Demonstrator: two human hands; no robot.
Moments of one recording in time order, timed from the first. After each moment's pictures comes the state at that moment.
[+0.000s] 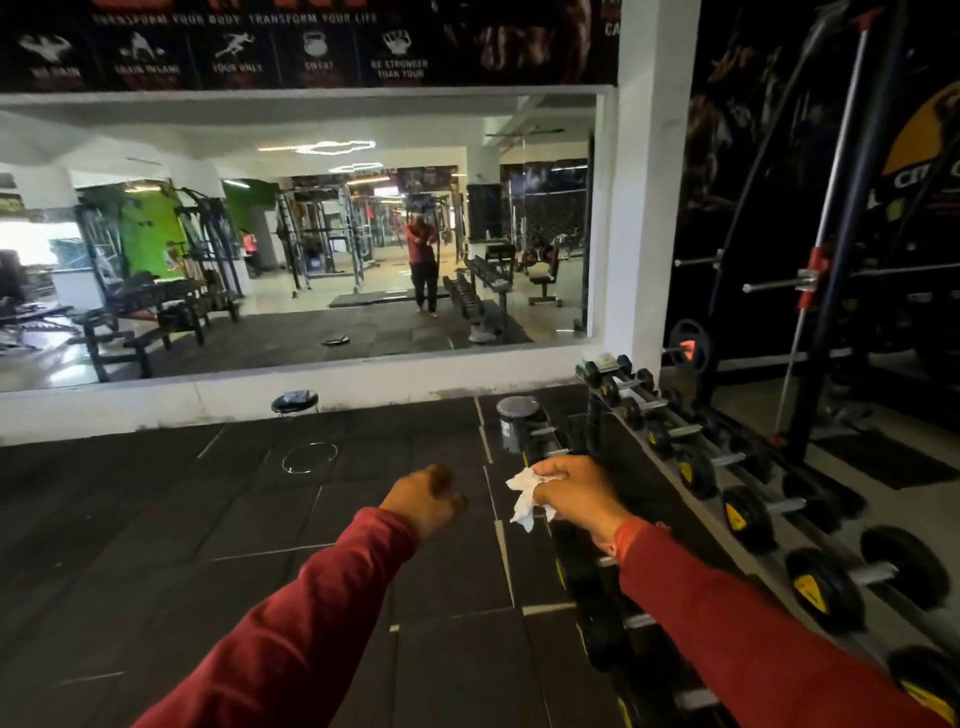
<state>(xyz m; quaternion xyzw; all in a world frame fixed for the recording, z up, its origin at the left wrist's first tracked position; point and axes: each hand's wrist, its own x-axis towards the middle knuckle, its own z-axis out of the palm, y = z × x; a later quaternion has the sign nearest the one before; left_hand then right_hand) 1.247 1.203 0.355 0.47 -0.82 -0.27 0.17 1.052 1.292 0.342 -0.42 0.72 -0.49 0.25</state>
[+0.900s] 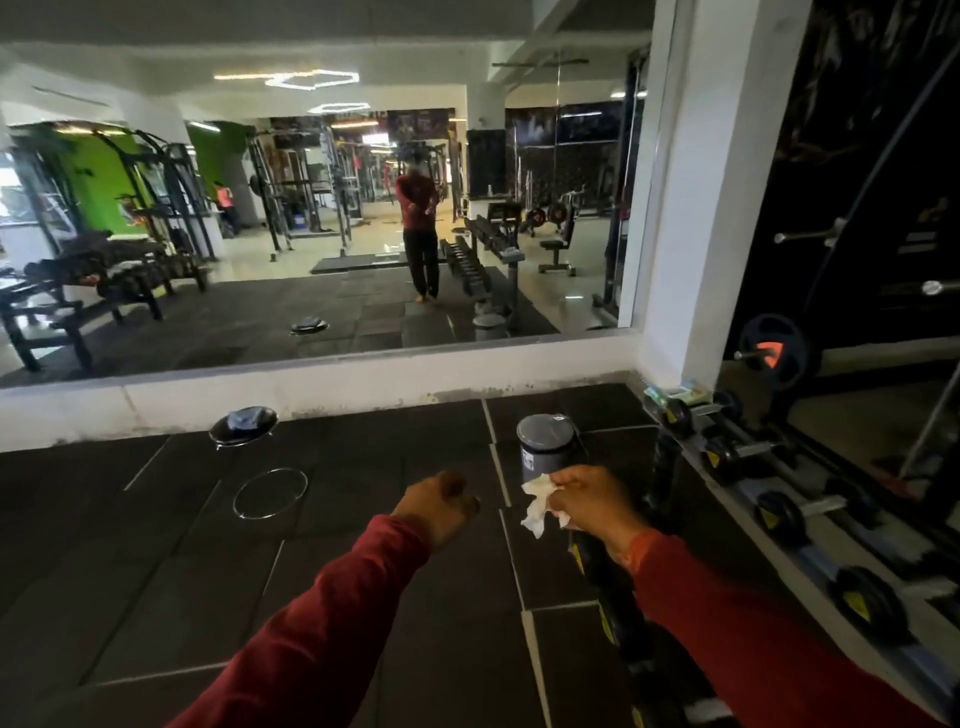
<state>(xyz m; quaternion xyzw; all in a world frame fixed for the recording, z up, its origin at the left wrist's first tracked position) 0.990 0.525 0.307 0.48 -0.80 -0.33 0.13 0.790 0.608 0.280 -0.34 0.74 -0.49 0.31</state>
